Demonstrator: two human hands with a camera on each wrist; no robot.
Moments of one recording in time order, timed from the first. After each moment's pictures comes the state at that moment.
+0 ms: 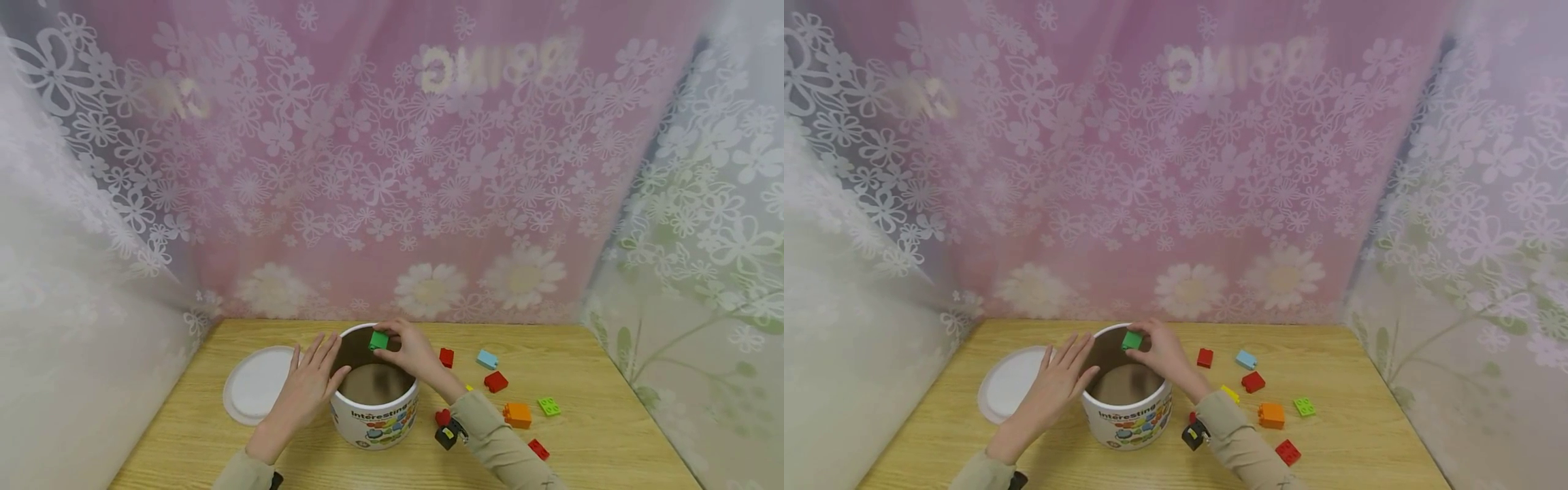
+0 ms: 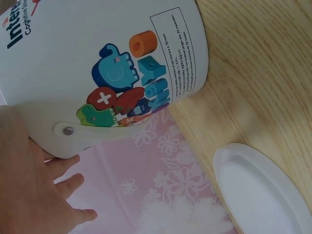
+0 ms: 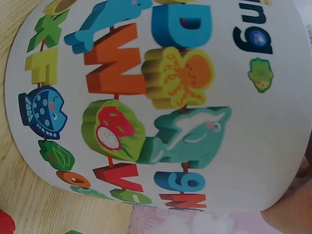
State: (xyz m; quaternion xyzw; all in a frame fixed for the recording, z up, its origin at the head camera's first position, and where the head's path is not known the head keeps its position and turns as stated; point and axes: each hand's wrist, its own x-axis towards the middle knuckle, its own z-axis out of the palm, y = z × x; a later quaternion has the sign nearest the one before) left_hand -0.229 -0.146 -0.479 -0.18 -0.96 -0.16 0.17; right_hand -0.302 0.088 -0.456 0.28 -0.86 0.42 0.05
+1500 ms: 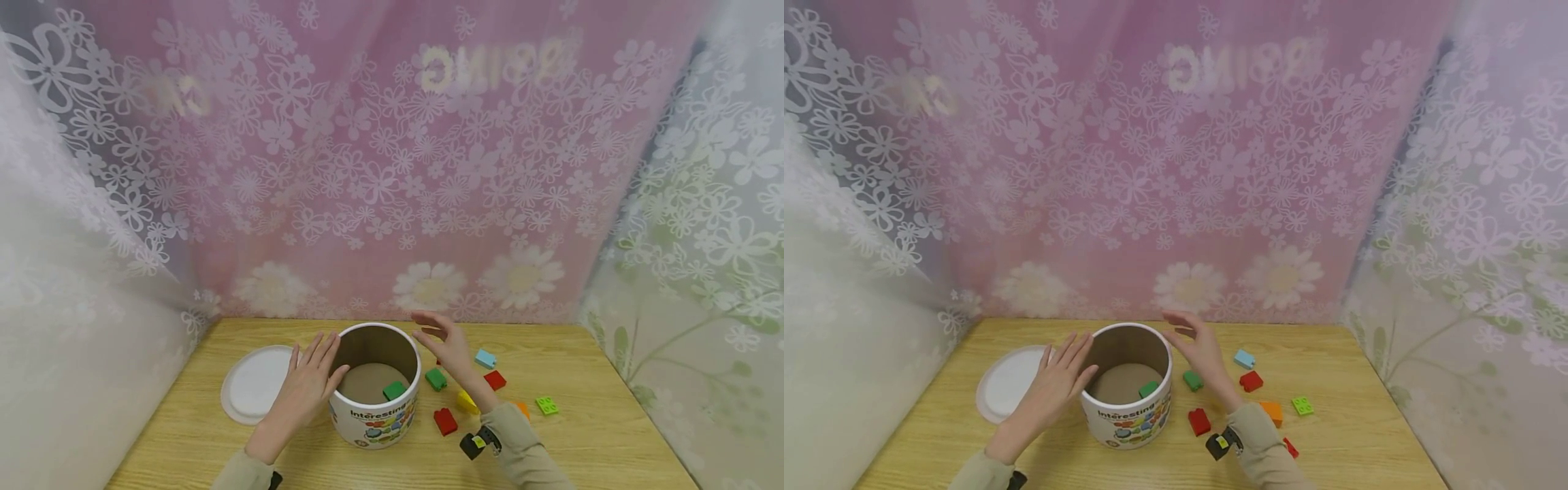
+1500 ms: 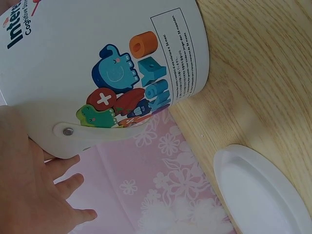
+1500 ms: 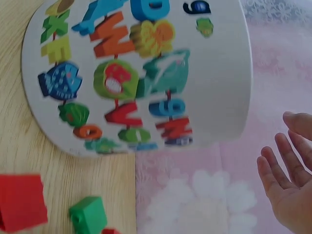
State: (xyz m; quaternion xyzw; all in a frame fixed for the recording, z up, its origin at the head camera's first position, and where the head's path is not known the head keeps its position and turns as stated) left_hand -0.227 -0.145 -0.476 -0.18 -0.96 -0.17 0.16; right_hand -0.291 0.146 -0.456 0.27 -0.75 0.59 0.14
